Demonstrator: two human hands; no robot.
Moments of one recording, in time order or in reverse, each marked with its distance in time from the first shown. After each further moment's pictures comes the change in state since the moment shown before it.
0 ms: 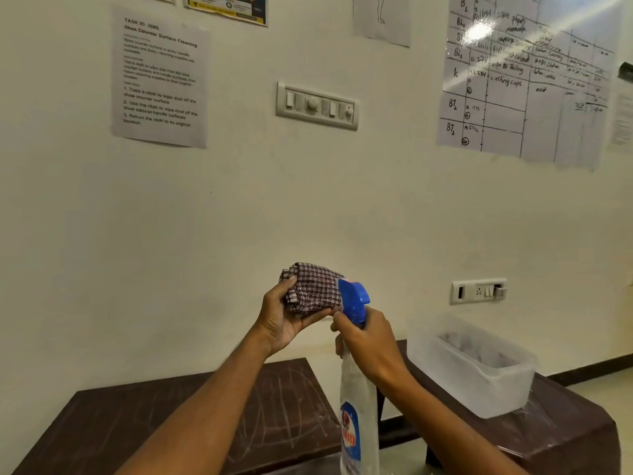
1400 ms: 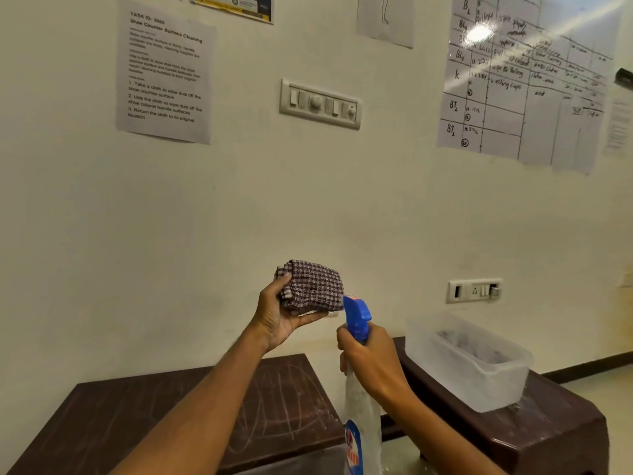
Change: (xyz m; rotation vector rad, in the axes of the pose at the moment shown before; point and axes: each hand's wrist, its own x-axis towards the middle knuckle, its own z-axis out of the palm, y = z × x) left_hand -0.007 0.004 -0.010 0.019 0.001 0.019; right_hand -0.023 0.012 0.008 -0.034 0.005 0.097
